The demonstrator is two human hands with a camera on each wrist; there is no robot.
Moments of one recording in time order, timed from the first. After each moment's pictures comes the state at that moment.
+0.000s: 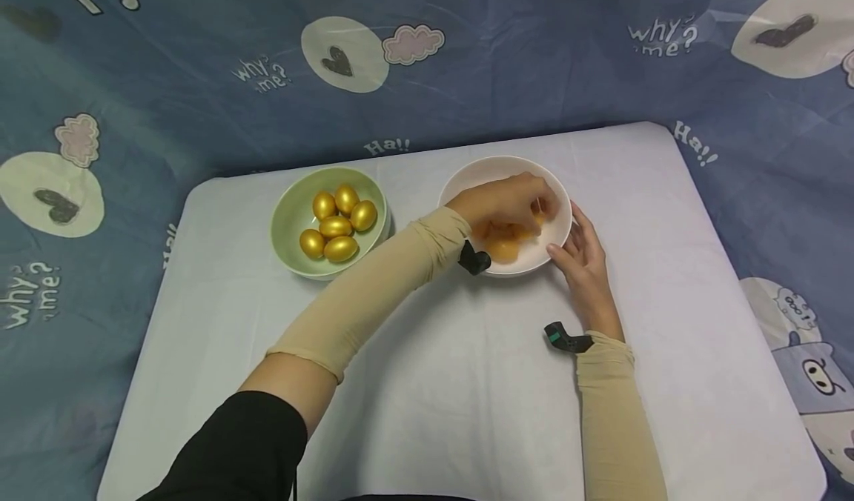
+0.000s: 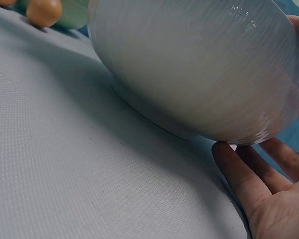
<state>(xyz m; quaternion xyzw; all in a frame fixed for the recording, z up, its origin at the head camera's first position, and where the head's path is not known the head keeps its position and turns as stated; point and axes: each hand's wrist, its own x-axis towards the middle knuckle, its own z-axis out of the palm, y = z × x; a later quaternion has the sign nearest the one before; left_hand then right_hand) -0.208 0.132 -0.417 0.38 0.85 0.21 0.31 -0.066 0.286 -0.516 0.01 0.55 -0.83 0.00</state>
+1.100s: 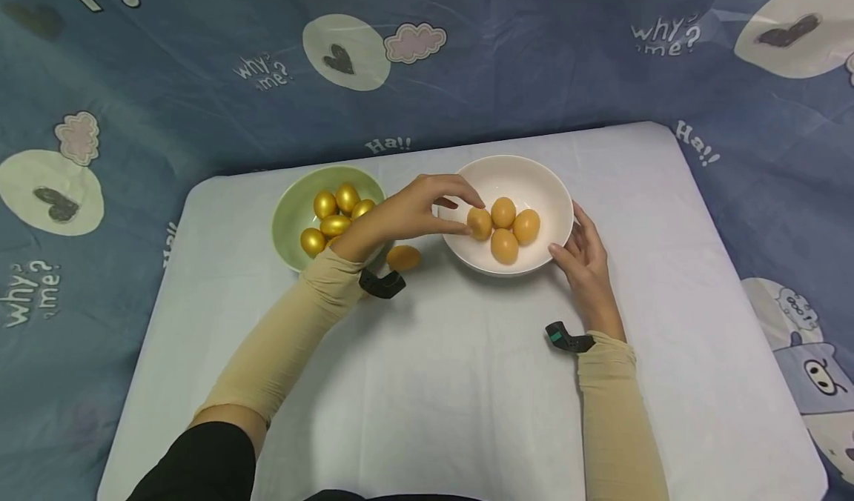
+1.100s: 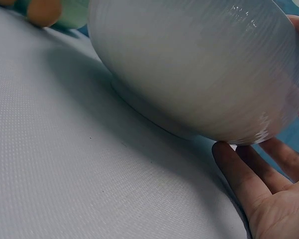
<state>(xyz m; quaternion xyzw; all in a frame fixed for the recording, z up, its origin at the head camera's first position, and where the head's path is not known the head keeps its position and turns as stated) -0.180 0.003 -0.388 0.39 0.81 0.38 0.22 -0.067 0.284 -0.516 0.03 0.59 -0.80 -0.01</state>
